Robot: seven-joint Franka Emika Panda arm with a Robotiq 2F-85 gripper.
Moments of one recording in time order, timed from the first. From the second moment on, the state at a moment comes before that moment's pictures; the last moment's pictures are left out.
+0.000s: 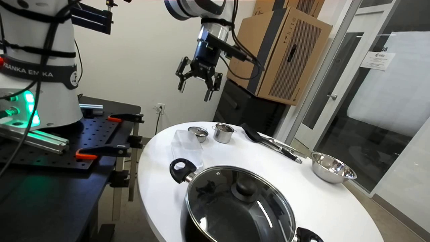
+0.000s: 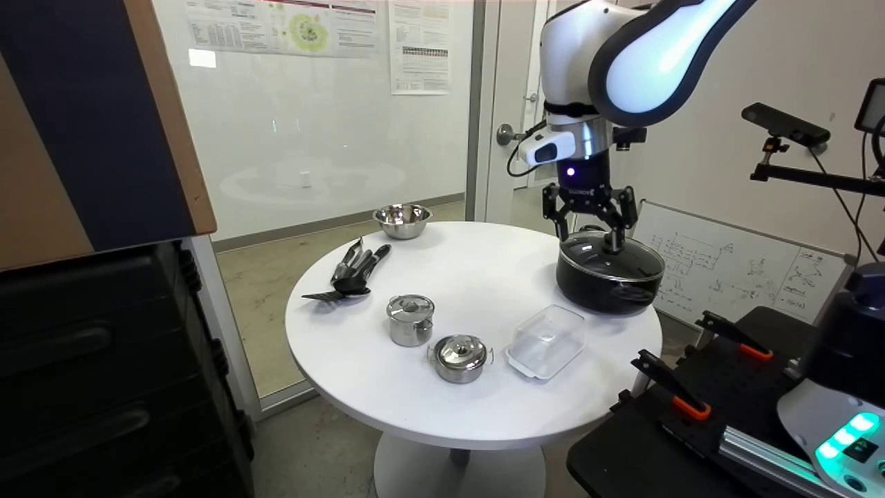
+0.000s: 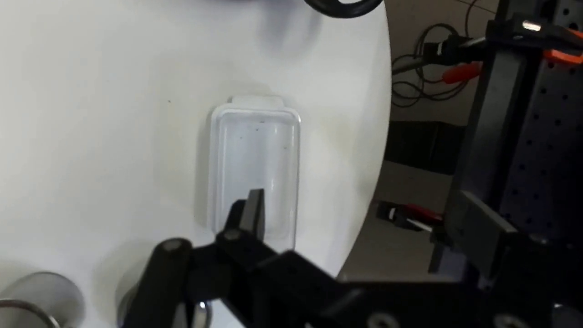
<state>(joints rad) 0.18 -0.15 0.05 -2.68 -0.33 2.35 -1.33</state>
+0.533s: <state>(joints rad) 0.17 -0.07 0.06 -2.73 -0.34 2.36 -1.53</state>
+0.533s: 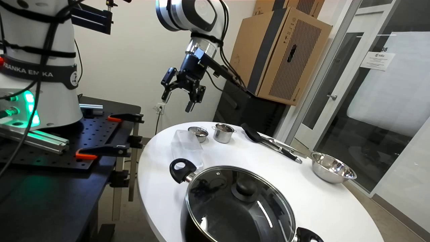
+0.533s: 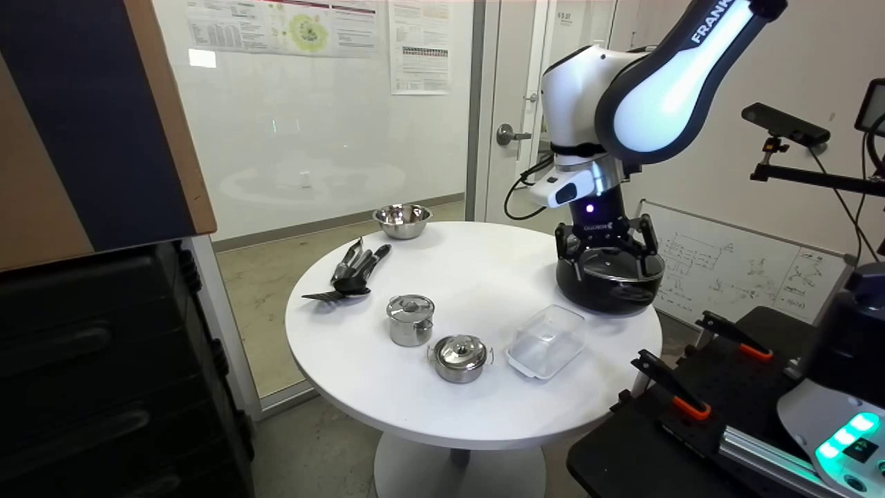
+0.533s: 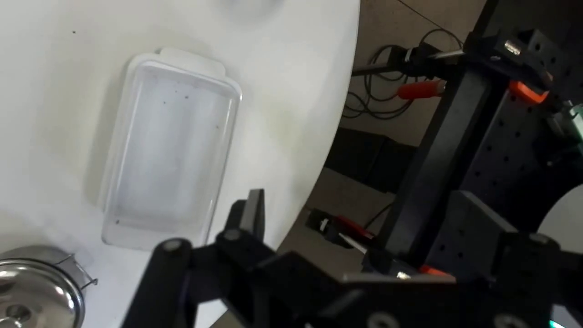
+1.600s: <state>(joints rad) 0.14 0.12 0.05 -2.75 -0.59 2.77 -1.21</state>
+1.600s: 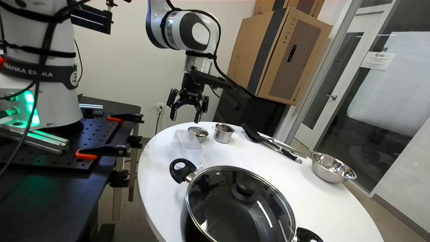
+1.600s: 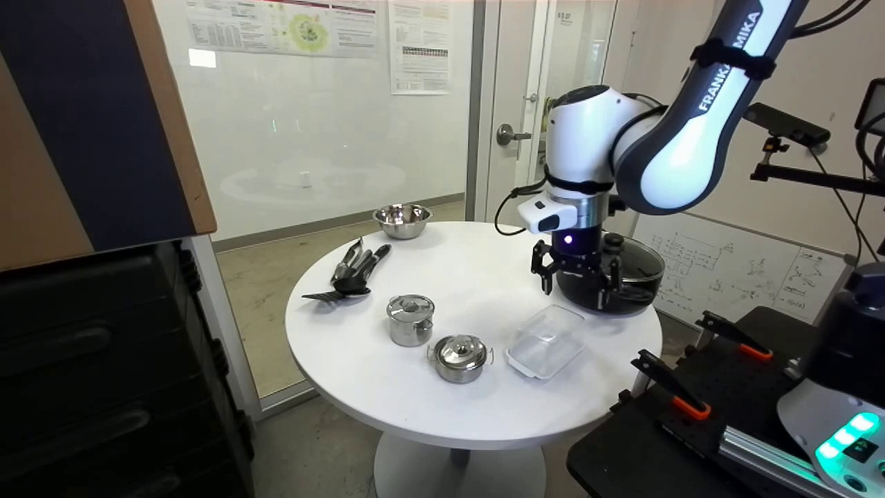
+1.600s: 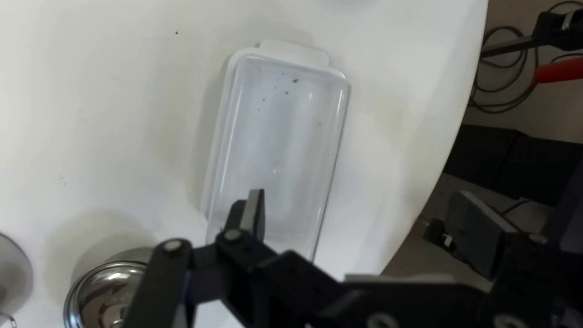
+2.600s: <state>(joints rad) 0.21 0.33 -0.09 -2.63 -1.08 2.90 -0.62</state>
